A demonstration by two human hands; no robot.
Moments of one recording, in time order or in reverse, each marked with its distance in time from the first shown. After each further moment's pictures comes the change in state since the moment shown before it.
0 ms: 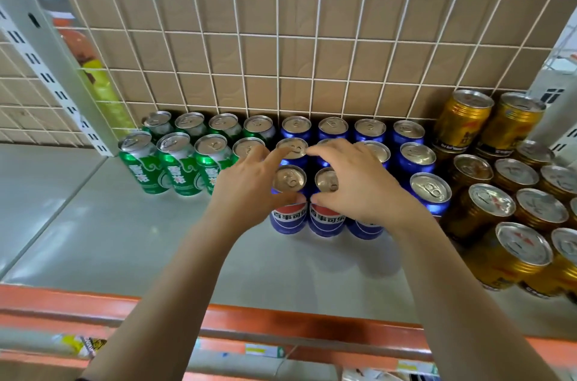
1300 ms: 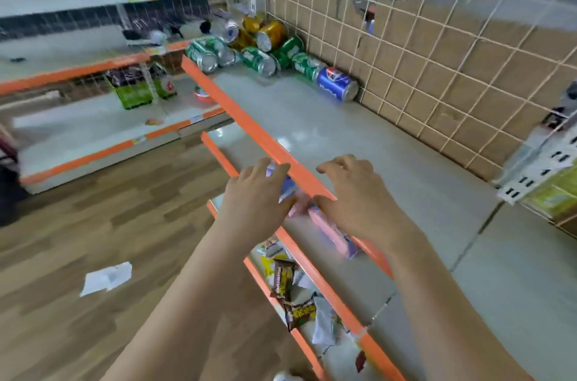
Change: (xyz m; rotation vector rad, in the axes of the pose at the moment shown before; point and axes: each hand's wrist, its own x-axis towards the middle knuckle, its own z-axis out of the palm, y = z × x) left_hand -0.326 -0.511 -0.125 0.043 0.150 -0.818; right_hand 0.146 -0.588 0.254 -0.117 -0.211 -0.650
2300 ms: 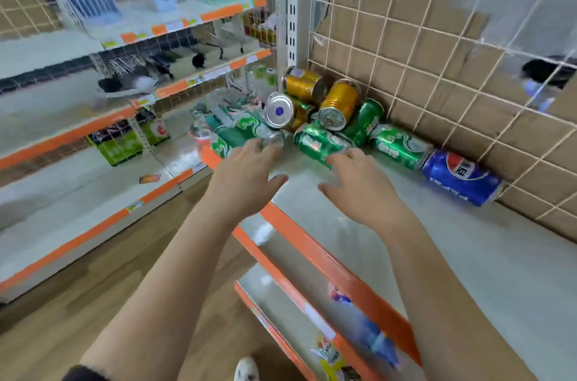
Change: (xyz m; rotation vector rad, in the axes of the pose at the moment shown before) left_hand 0.380 -0.269 -0.060 0.061 -0.049 0.098; right_hand 0.421 -0.086 0.029 0.100 0.046 0.198
